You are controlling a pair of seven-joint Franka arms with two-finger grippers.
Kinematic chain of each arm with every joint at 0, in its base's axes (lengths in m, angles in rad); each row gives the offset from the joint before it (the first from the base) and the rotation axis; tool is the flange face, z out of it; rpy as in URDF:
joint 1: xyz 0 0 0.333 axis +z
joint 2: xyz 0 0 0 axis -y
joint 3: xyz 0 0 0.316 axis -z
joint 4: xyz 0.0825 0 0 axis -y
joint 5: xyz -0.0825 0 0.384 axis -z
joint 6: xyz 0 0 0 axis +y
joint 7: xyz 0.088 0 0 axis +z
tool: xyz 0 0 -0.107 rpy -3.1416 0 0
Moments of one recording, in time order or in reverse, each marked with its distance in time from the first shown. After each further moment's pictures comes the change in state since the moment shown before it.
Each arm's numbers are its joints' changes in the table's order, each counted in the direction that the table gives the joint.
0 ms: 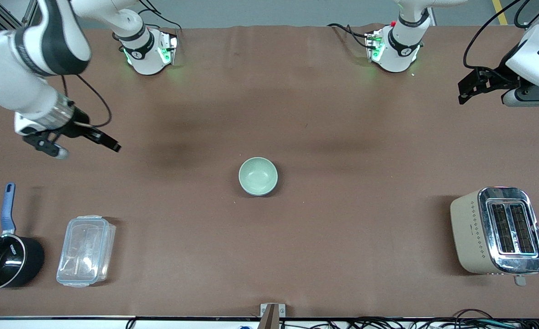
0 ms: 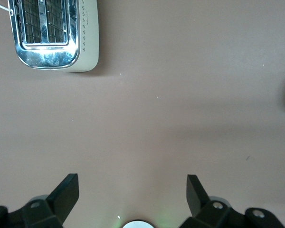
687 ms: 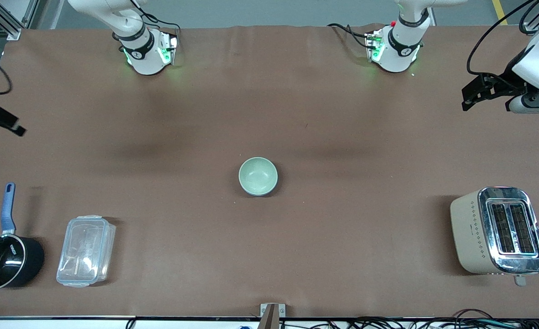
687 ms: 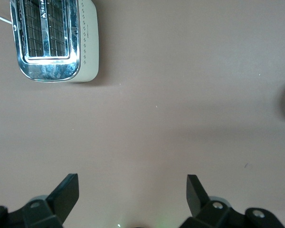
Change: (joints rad) left arm 0.002 -0.052 -0.003 0.071 0.000 -0.005 -0.005; right arm -0.270 -0.038 -0.003 0.372 0.034 0.229 0.519
